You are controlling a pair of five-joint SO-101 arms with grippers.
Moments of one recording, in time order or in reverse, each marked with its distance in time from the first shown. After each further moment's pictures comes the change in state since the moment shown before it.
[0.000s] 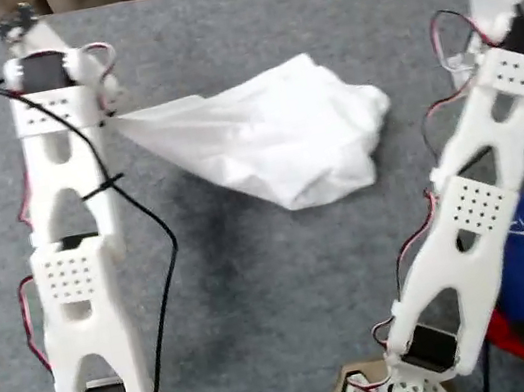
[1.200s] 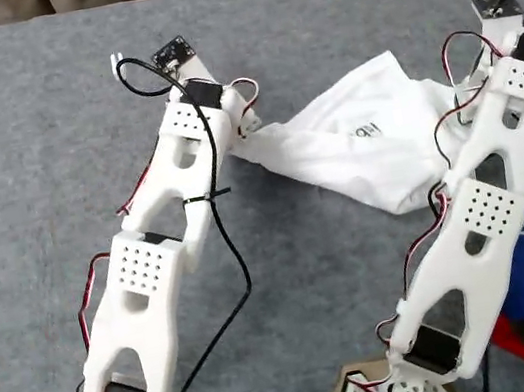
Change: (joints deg) left arm 23.6 9.6 18.9 -25.3 16.6; right arm 5.2 1.5 14.8 -5.2 -4.2
